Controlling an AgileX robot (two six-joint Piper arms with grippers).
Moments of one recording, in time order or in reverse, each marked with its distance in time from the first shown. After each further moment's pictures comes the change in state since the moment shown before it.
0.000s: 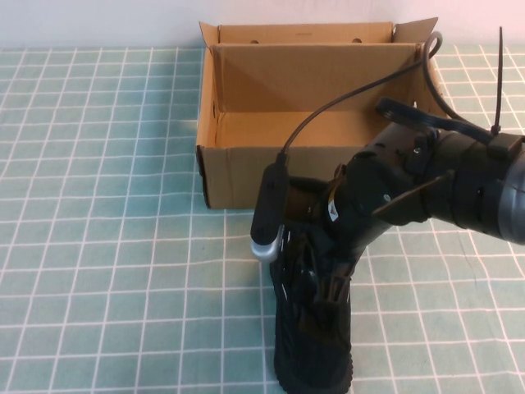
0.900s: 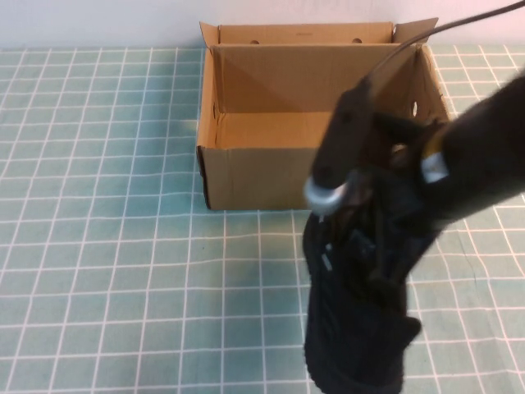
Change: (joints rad) right arm 0.003 -0.389 0.000 0.037 0.279 0.203; left arm 0.000 0.000 0.000 0.000 0.000 0.000
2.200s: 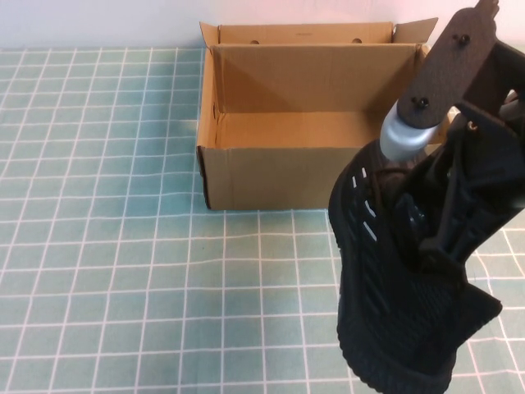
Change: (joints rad) right arm 0.000 -0.132 0.000 -0.062 -0.048 0.157; left arm 0.000 0.000 0.000 -0.020 -0.060 -0.005
